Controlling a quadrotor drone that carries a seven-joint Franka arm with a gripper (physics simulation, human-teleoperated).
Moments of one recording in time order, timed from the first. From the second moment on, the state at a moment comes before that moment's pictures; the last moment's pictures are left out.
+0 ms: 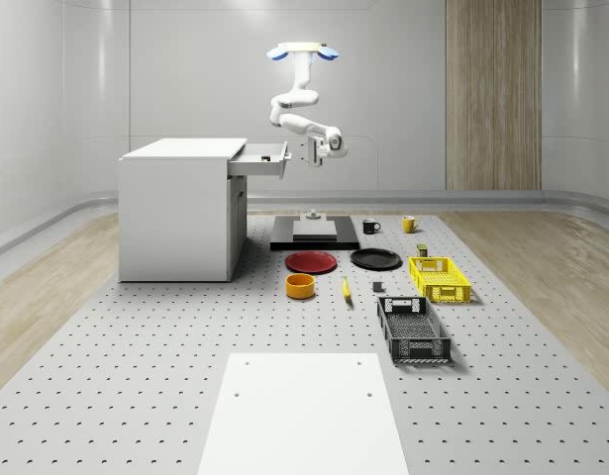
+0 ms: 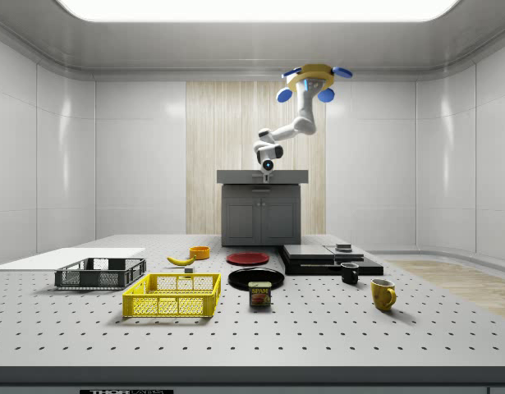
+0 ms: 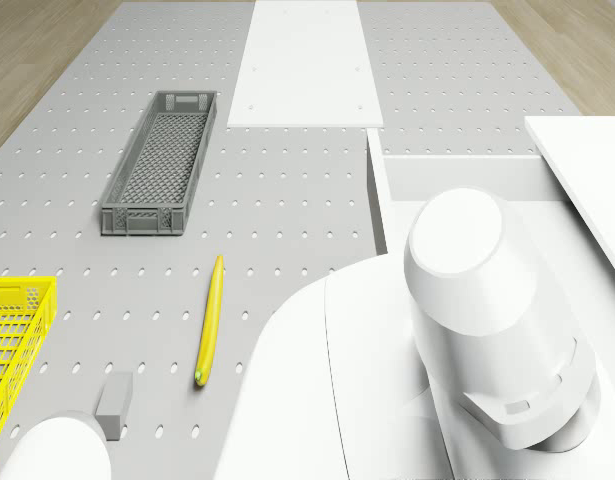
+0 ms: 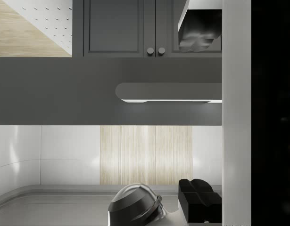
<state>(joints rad) -2.45 -1.46 1.00 -2.23 -1.80 0.38 2.57</state>
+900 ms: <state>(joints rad) -2.49 -1.49 0.97 -2.21 -1.76 0.44 2.59</state>
